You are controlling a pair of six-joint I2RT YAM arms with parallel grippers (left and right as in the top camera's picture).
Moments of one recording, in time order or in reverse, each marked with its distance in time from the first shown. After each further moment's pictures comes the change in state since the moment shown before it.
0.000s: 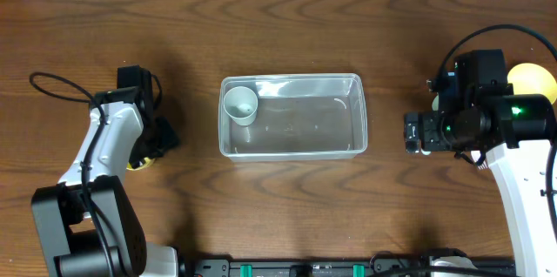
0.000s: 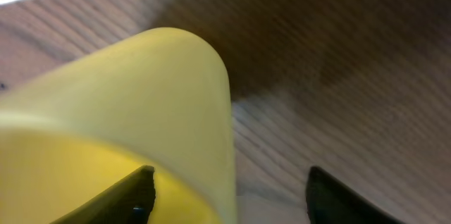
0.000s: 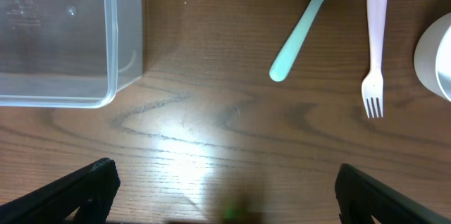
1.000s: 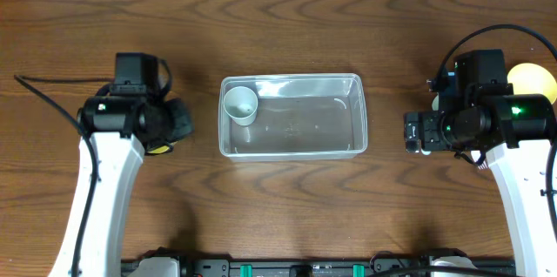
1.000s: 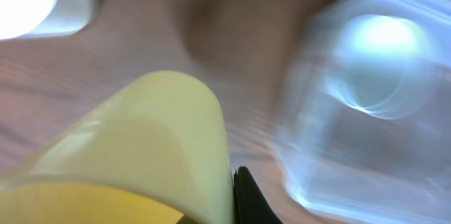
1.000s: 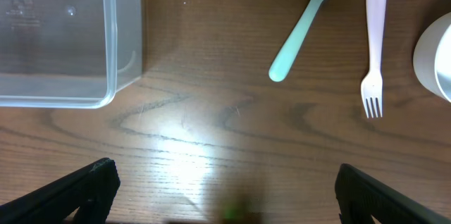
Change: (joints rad) left arm -0.196 -0.330 0.186 -0.189 0.163 0.056; right arm 0.000 0.000 0.000 0.000 0.002 0.000
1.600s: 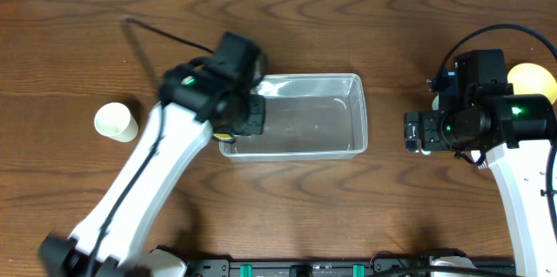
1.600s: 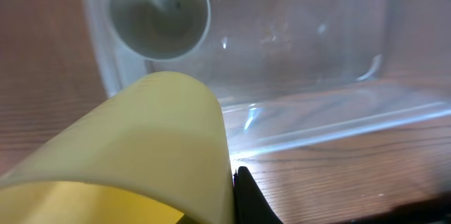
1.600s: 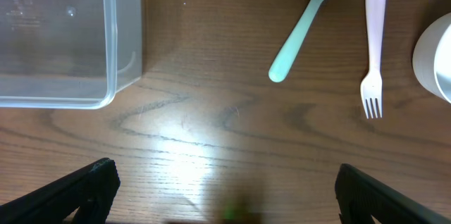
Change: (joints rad) left arm -0.433 0.234 0.258 -0.112 0.019 0.019; right arm 0.000 0.000 0.000 0.002 0.000 0.000
